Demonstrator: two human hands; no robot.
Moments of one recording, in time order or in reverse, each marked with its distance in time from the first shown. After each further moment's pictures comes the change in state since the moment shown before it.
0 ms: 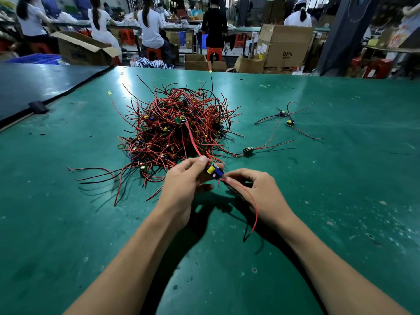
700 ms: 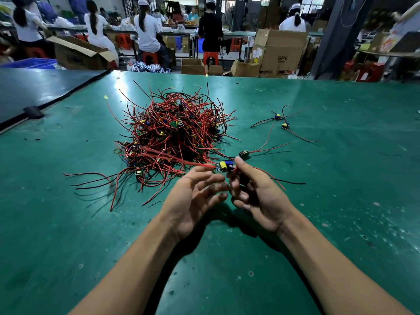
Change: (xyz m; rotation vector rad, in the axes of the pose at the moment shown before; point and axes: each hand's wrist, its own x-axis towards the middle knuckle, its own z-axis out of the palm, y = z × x) left_hand -0.005 -0.004 0.004 -0.303 -0.192 -0.252; right_hand -0.001 -0.032 -0.005 0.901 -0.169 0.326
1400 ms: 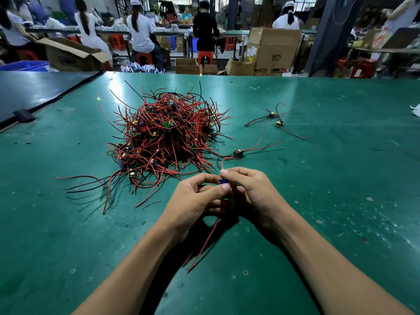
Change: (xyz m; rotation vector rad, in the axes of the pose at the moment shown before) left_hand 0.000 -0.019 -0.001 0.424 -0.082 0.159; right_hand -0.001 0.004 -0.007 -0.084 0.090 0.039
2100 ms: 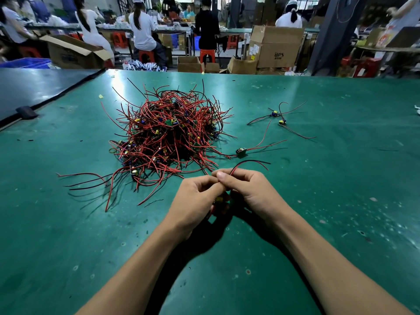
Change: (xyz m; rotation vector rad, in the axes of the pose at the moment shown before) left_hand 0.003 -0.004 0.003 0.175 0.140 0.061; right_hand 0.005 0.010 -0.004 -0.098 -0.051 -0.055
